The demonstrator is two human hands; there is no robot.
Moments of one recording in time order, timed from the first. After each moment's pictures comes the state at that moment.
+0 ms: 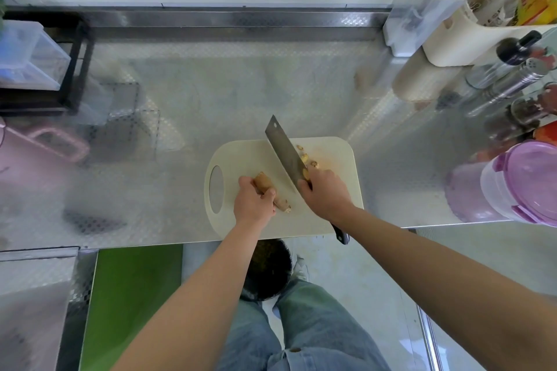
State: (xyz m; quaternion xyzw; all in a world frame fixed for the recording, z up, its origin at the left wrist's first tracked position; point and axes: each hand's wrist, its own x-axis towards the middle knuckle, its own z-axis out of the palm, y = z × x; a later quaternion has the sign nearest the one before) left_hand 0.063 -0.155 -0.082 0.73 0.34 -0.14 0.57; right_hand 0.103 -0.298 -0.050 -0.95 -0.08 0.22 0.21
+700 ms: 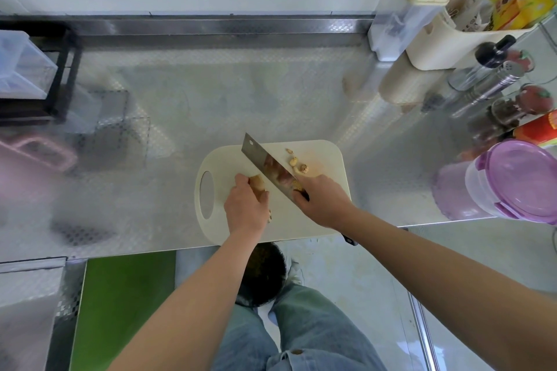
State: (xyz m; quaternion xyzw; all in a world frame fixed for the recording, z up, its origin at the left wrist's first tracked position) left_hand 0.061 -0.159 -0.081 0.90 0.24 -0.09 0.36; right_hand 0.096 -0.314 -0.032 -0.94 -0.18 0.22 0.17
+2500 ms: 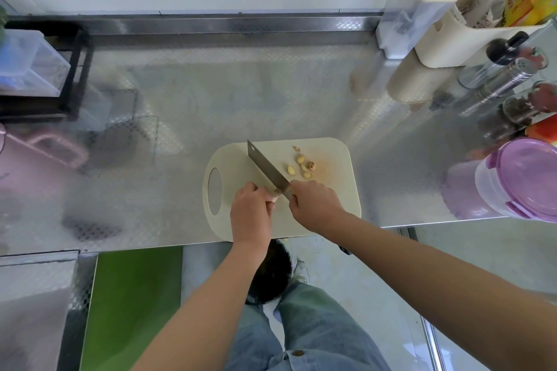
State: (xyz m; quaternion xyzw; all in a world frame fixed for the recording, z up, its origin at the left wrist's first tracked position) left_hand 0.037 -0.158 -0.079 0.95 0.13 -0.01 0.29; right_hand 0.084 -0.285 -0.035 -0.95 -0.16 0.26 0.11
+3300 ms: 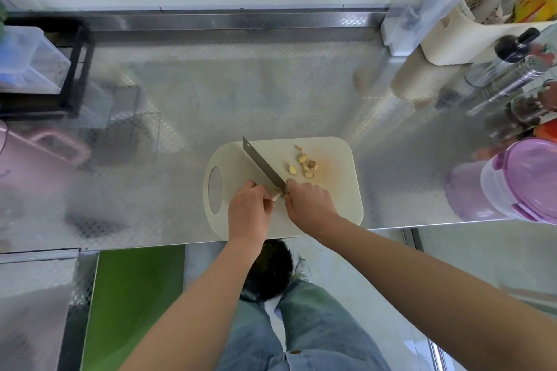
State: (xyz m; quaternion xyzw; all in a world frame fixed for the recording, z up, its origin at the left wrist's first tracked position) left_hand 0.043 -0.150 -0.081 0.94 0.12 -0.03 0.30; right_hand 0.082 -0.278 -0.054 -0.95 -0.16 0.24 0.10
